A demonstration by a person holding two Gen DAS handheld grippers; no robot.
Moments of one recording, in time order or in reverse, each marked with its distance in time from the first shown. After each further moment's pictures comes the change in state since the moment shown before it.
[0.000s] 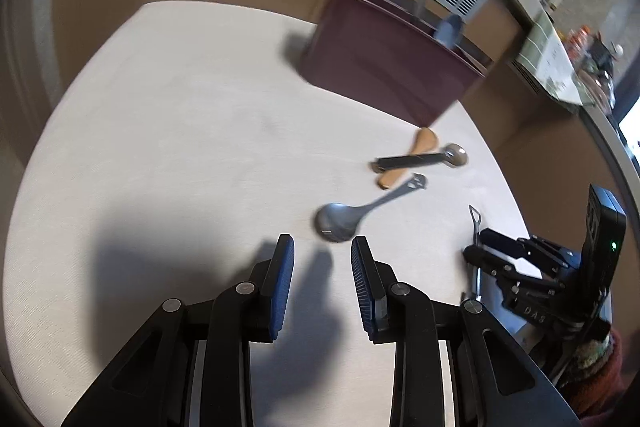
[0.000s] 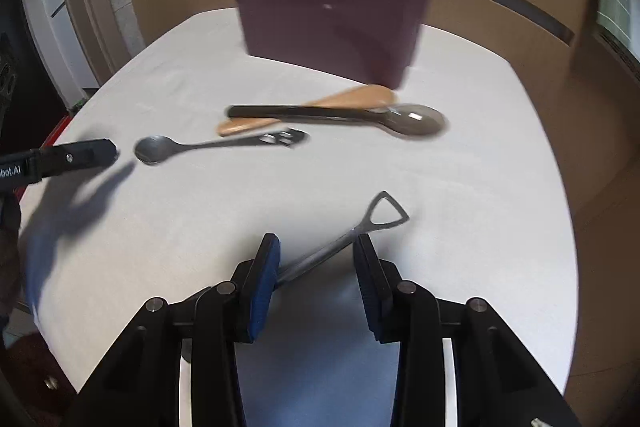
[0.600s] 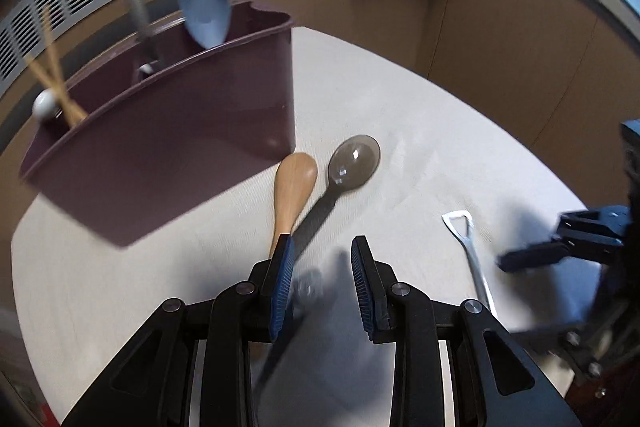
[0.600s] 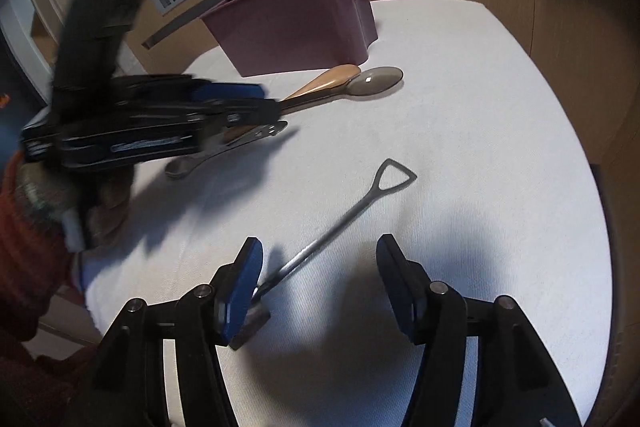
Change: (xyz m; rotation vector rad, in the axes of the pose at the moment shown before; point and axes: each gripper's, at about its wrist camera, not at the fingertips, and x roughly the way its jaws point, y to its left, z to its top) left arm 0.109 -0.146 0.066 0.694 0.145 -0.008; right arm -0.018 -0.048 -0.030 0.246 -0.032 0.258
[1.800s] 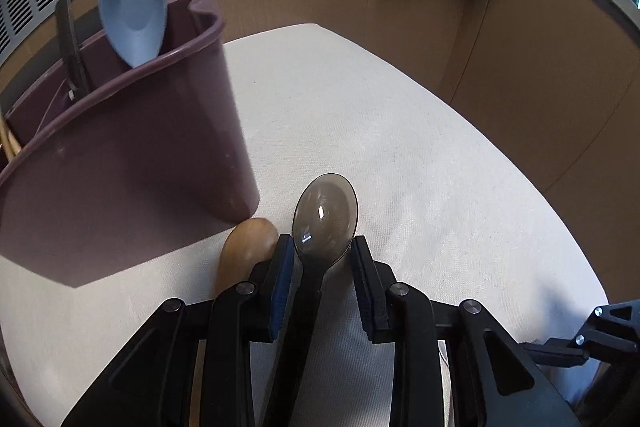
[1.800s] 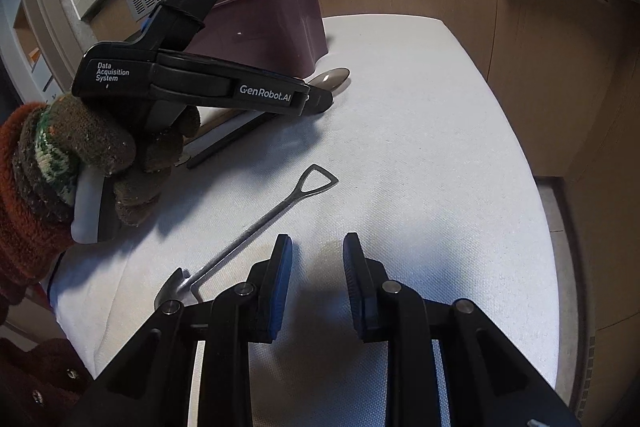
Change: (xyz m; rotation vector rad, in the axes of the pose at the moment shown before) left arm 0.052 -0.009 0.040 -0.139 0.004 0.051; right arm -0.009 -0.013 -0.002 -0.044 -0.056 -0.169
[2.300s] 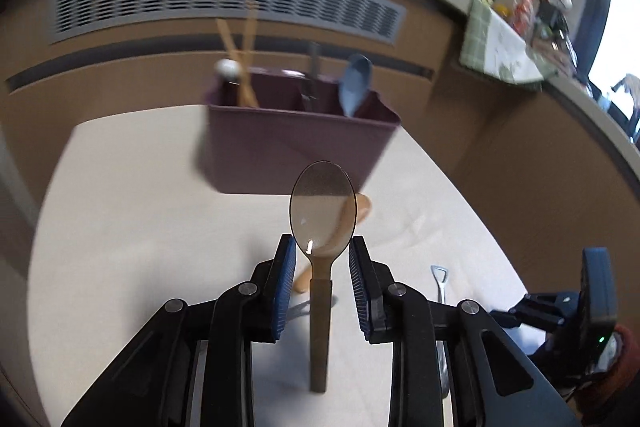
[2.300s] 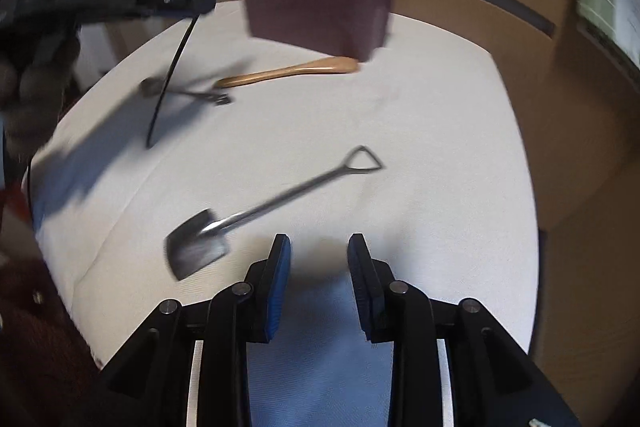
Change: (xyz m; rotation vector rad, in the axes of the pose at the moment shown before) left arm -0.163 0.084 -0.108 -0.354 -0.278 -0.018; right arm -0.005 0.044 -0.009 -0.322 0.081 -0.031
